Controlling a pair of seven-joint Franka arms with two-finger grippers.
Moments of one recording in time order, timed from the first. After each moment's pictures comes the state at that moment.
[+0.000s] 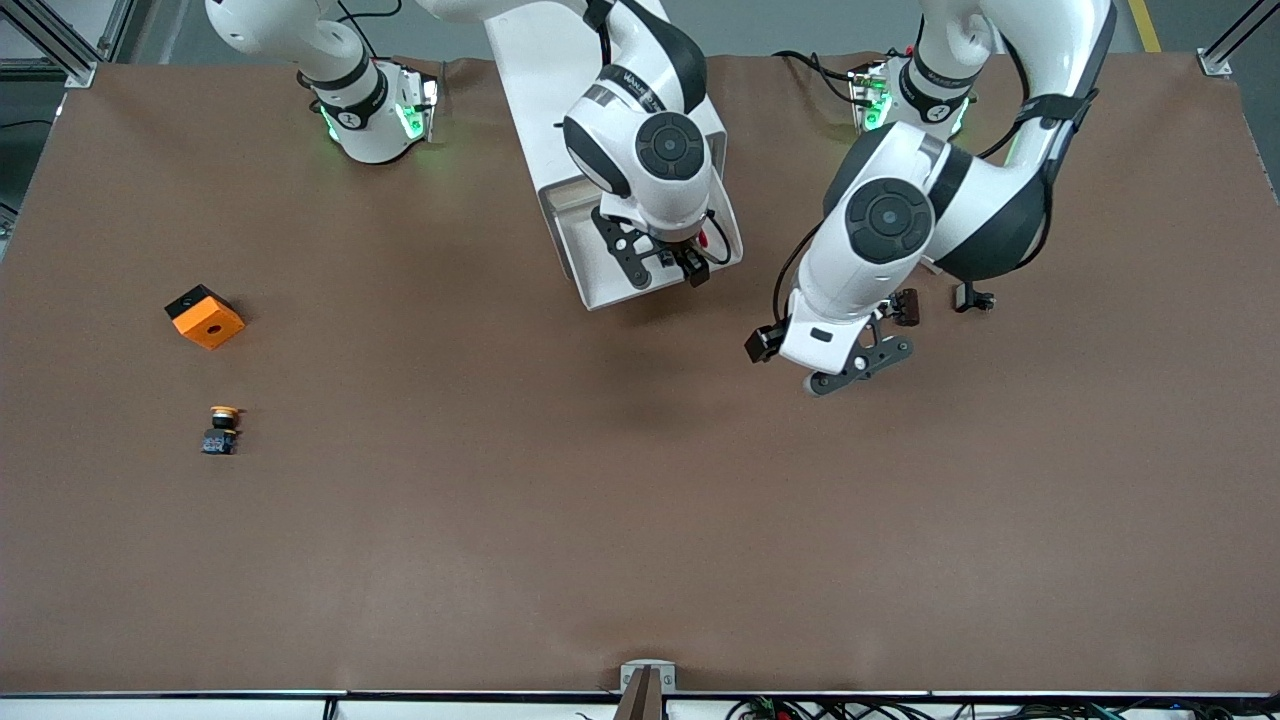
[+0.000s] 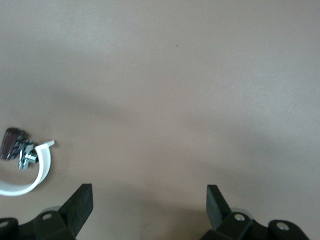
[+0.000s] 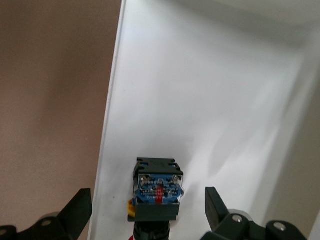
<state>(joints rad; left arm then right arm) -0.31 0.34 -0.25 -1.72 0.04 1.99 -0.93 0.98 0.58 -0.07 -1.46 0.25 1.93 1.86</state>
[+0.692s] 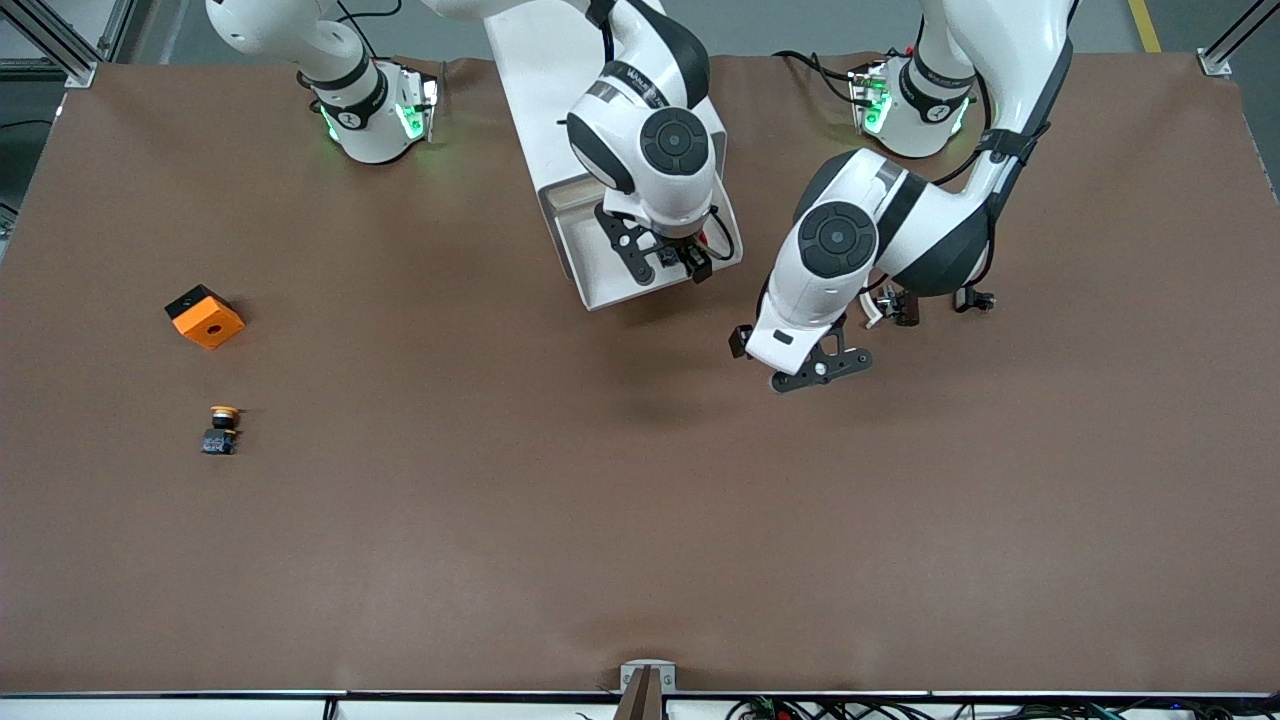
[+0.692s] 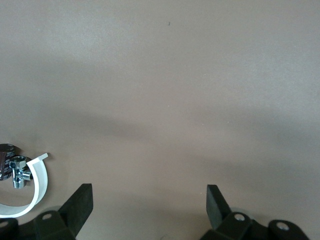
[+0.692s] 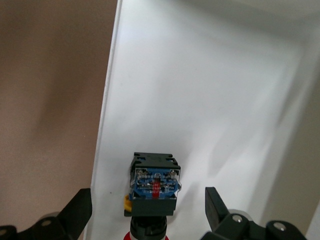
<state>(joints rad) -0.32 0.38 -0.28 -1.77 0.08 2.04 -0.88 0.99 0.58 -0.07 -1.46 0.25 1.93 1.86</state>
